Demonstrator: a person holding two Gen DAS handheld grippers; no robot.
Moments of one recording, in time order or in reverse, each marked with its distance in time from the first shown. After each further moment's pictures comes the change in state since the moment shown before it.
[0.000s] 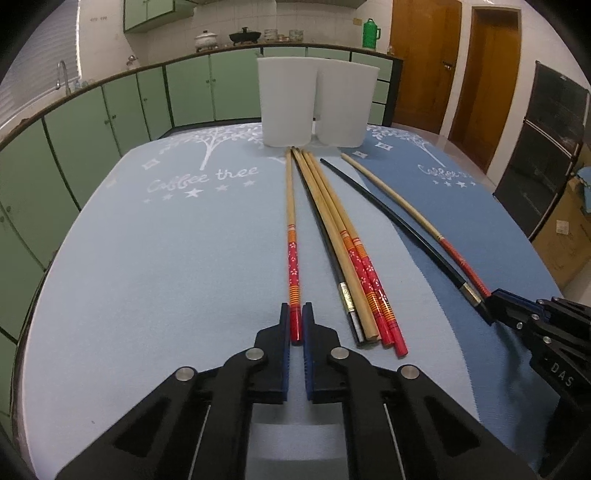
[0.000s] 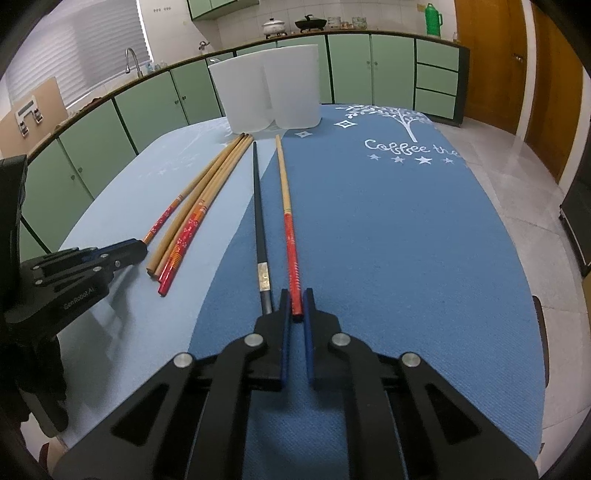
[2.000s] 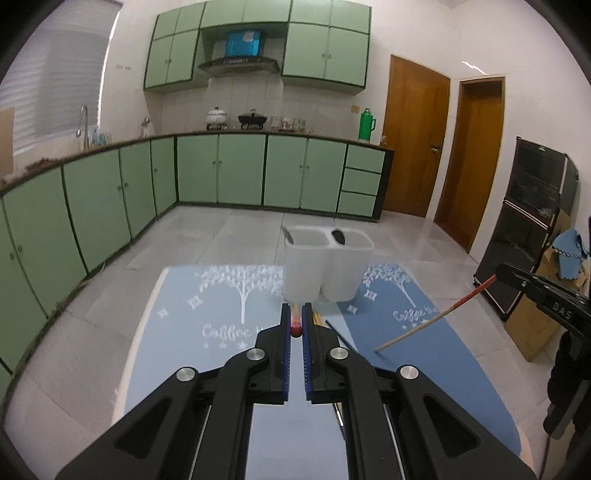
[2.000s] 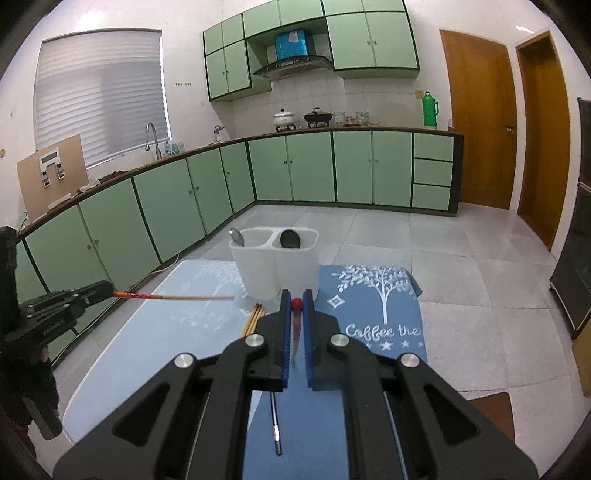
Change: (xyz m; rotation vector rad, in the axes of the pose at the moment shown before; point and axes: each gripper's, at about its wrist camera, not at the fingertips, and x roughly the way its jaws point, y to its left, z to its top) left arm -0.139 0.045 0.093 -0.026 -0.343 -0.046; right arm -0.133 0.002 0.126 -0.046 -0.366 0.002
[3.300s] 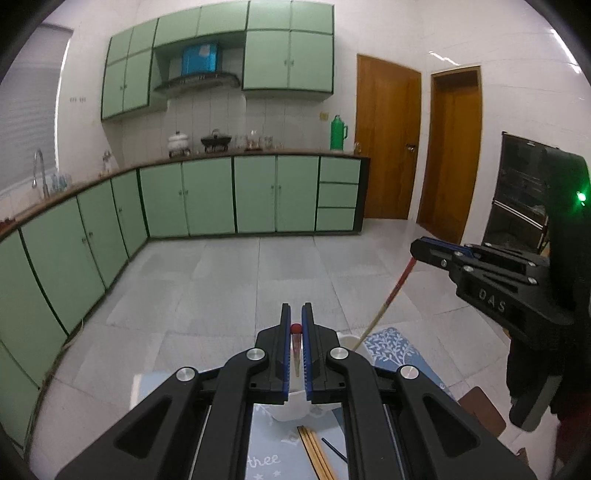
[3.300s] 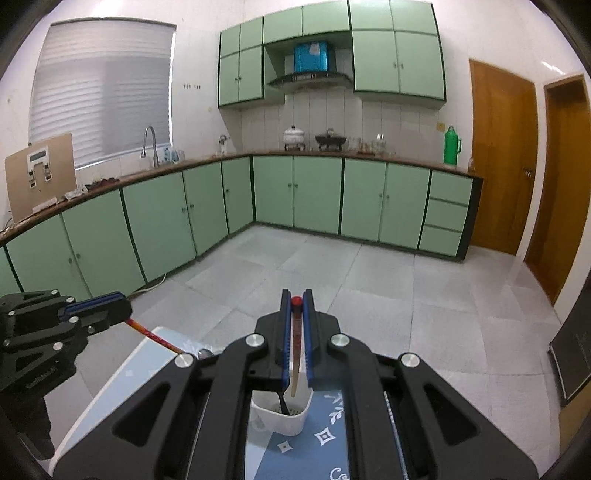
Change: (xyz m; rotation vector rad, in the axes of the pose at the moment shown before) left arm 0.119 -0.029 0.155 0.103 -0.007 -0.085; right arm 0.144 -0.004 0.172 -0.108 -0.028 -0.012
